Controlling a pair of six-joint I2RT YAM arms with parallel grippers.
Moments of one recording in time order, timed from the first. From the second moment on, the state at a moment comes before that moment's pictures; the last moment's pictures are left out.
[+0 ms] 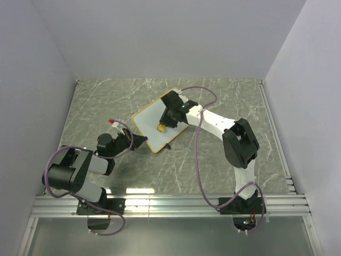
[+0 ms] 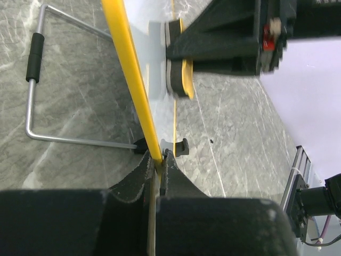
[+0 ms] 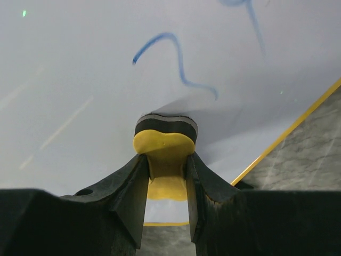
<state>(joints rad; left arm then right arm) -0.21 1.50 0.20 1.17 0.60 -0.65 0.72 1.97 1.57 -0.53 0.13 1.06</state>
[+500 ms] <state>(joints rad) -0.22 1.51 0.20 1.18 0.60 -0.65 0.47 2.16 1.86 -0.61 0.12 1.02</state>
